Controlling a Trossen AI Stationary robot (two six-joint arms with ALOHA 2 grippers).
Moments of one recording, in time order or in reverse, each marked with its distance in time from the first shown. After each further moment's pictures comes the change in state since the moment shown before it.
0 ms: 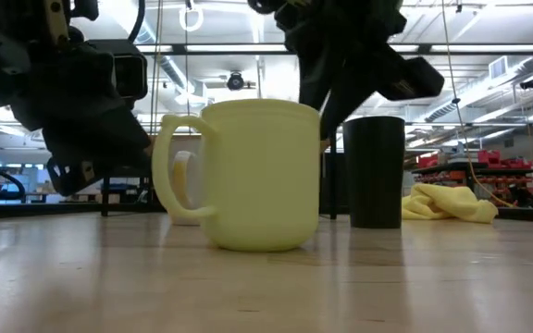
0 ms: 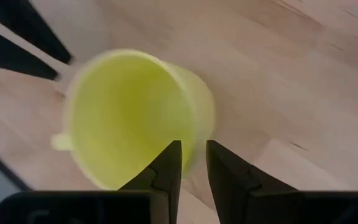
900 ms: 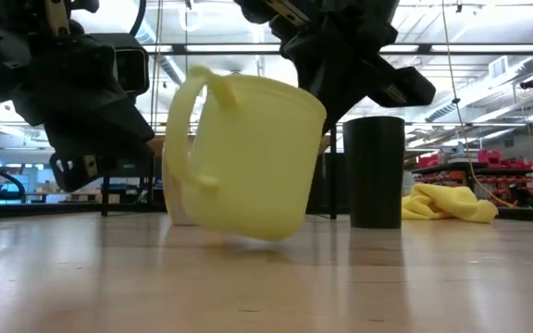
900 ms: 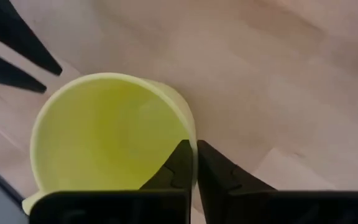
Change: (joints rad) left arm 0.001 0.000 0.013 0.000 -0.004 0.013; right arm -0.010 0.015 0.000 0.016 0.019 -0.013
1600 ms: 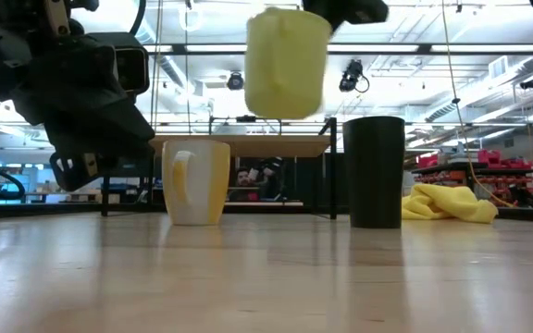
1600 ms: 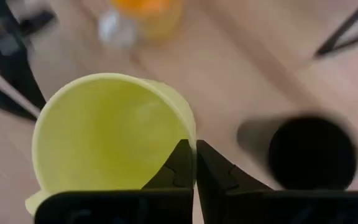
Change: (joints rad) left arm 0.000 -0.001 0.000 0.003 0.000 0.000; right arm -0.145 -0.031 0.454 -0.604 0.096 -0.402
